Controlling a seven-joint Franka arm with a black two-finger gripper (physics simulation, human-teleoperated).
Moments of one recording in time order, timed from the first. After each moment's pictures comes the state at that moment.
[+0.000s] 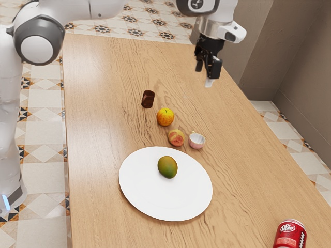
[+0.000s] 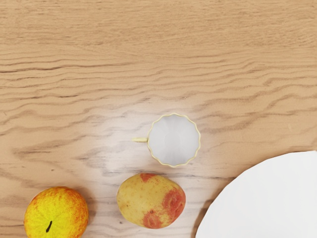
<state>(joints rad) -0.04 0.14 0.01 -1.27 0.00 1.51 -0.03</state>
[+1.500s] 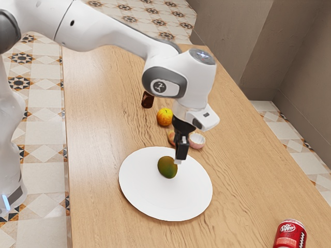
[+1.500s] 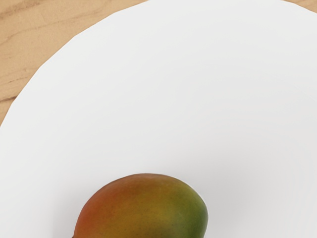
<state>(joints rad) -0.29 -0.11 -0.04 -2.03 0.02 1.97 -0.07</state>
